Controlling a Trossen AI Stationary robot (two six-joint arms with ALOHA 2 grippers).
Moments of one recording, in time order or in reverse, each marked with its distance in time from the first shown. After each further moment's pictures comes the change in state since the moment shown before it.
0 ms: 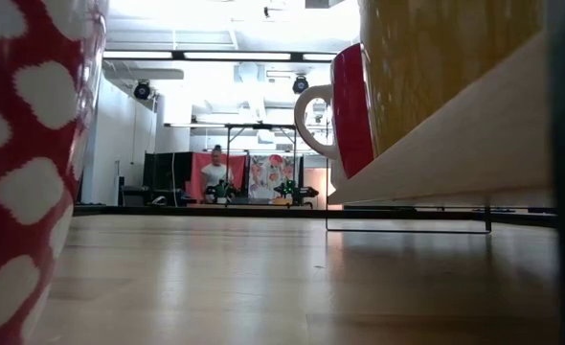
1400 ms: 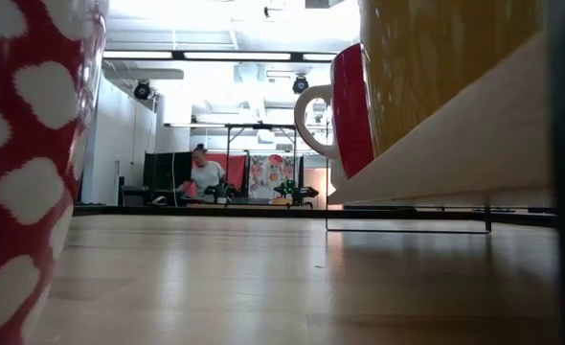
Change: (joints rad) left arm 0.069 0.026 0.001 -0.014 0.205 0.083; right arm 0.000 0.000 -0.001 -0.085 0.000 0.087
